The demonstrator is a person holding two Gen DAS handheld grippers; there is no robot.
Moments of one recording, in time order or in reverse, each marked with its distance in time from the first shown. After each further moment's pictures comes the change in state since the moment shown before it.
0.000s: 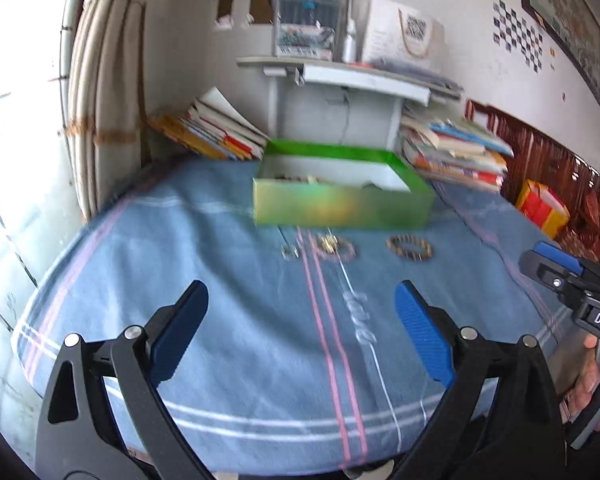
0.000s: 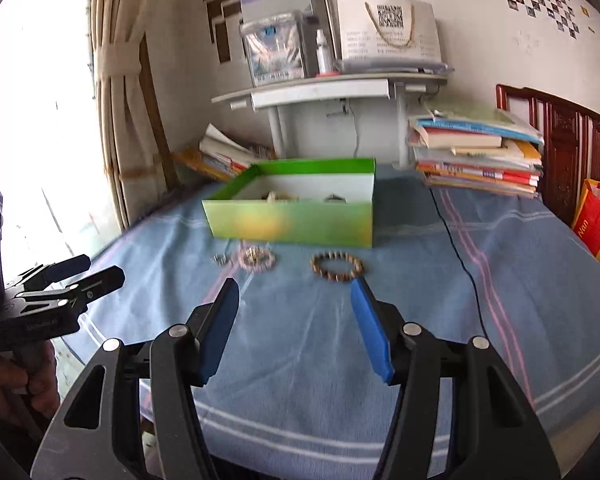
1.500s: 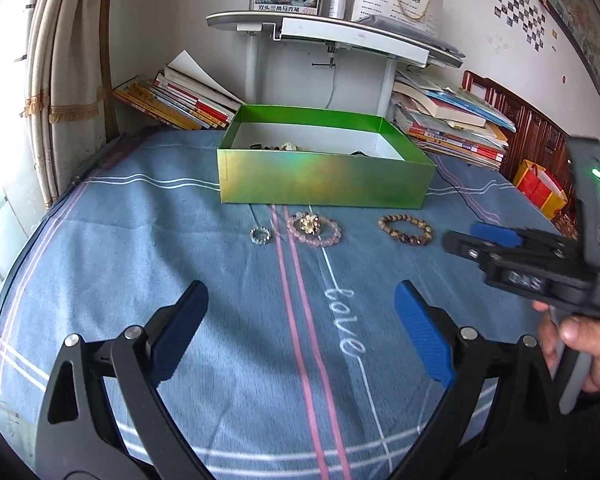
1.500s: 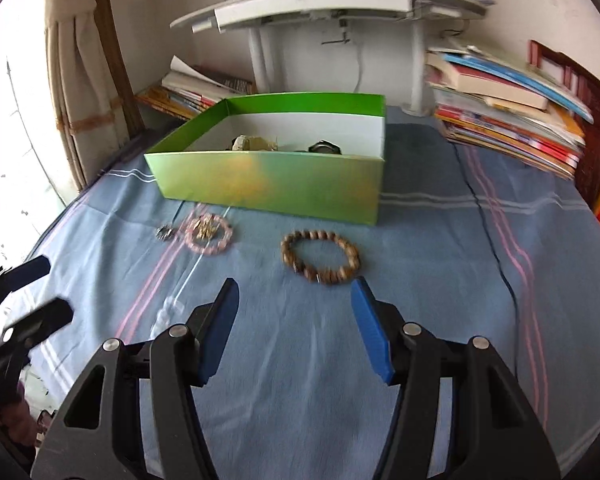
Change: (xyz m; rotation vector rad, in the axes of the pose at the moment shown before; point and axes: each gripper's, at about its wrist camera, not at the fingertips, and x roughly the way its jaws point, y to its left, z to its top) left arm 0.067 -0.013 0.012 0.001 0.107 -0.044; right arm 0.131 -0.029 0.028 -0.033 0.247 -0.006
